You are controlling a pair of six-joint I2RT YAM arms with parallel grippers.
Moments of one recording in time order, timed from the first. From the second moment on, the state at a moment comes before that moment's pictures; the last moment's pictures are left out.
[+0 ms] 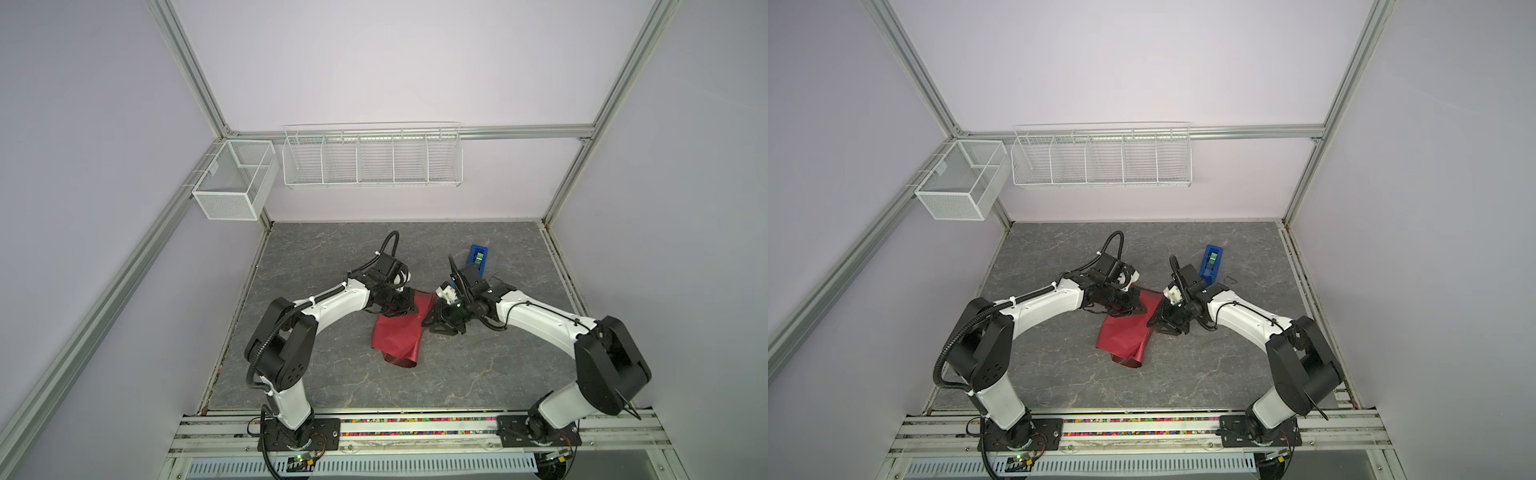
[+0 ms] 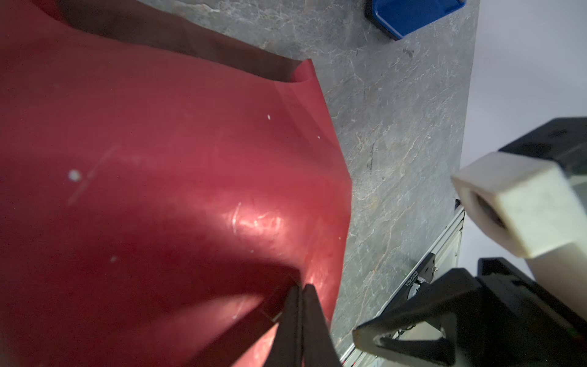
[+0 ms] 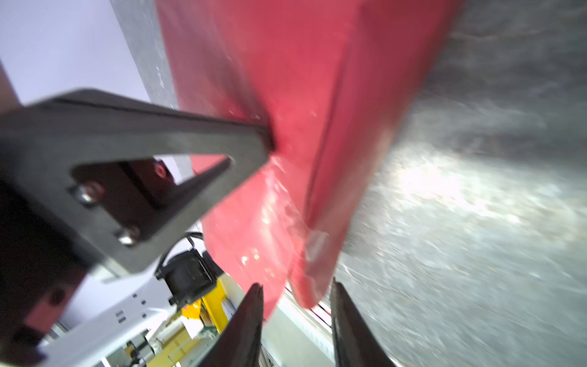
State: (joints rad) left arm -0.67 1.77 1.19 -0.46 0.50 -0.60; right arm 0.61 1.56 0.99 -0.49 -0.62 0.90
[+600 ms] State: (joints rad) left arm -0.67 1.76 1.18 -0.44 0.49 -0.60; right arm 0.65 1.64 1.00 -0.39 -0.54 1.01
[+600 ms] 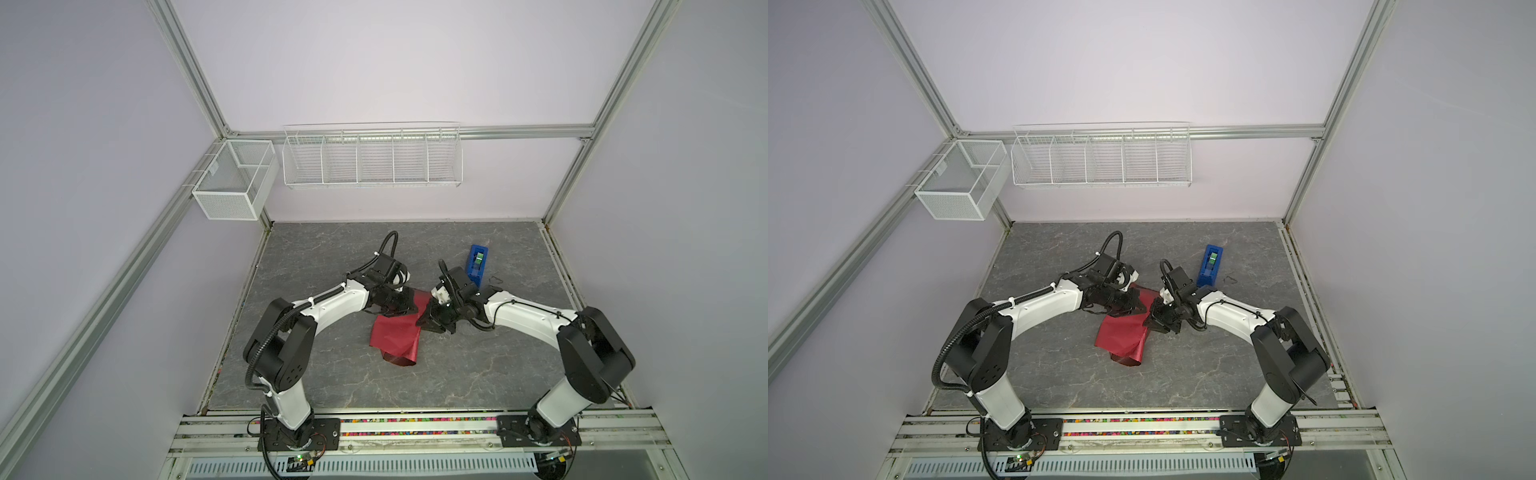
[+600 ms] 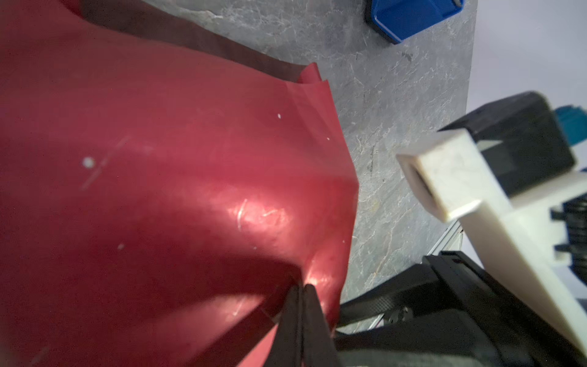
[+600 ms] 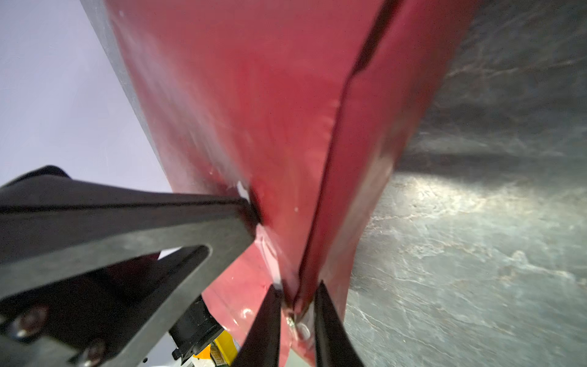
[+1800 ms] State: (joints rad) left arm -0.34 1.67 1.19 -0.70 0.57 -0.42; right arm 0.51 1.79 1.30 -0.78 -0.49 0.63
